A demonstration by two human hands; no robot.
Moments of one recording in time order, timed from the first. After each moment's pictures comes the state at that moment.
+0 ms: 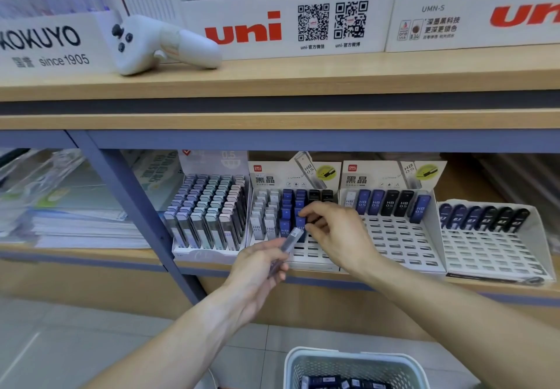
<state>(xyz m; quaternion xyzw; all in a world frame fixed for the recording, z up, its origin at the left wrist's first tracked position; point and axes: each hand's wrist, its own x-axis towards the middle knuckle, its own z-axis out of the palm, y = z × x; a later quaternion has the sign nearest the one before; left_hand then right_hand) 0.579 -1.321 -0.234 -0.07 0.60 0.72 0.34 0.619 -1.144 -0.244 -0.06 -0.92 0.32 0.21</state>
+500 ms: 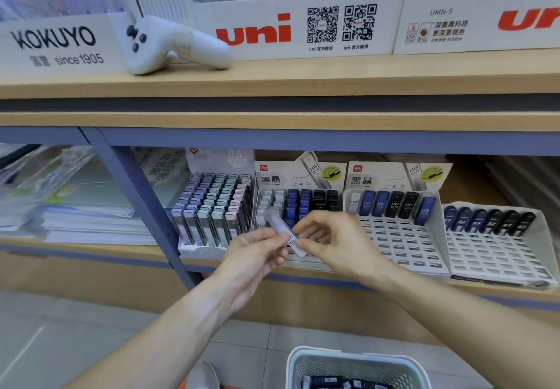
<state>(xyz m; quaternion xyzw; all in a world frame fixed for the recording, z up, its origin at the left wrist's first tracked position) 0.569 -1.335 -0.220 0.02 0.60 0.73 0.32 0.634 -1.161 -0.223 -0.03 -0.88 0.46 0.13</state>
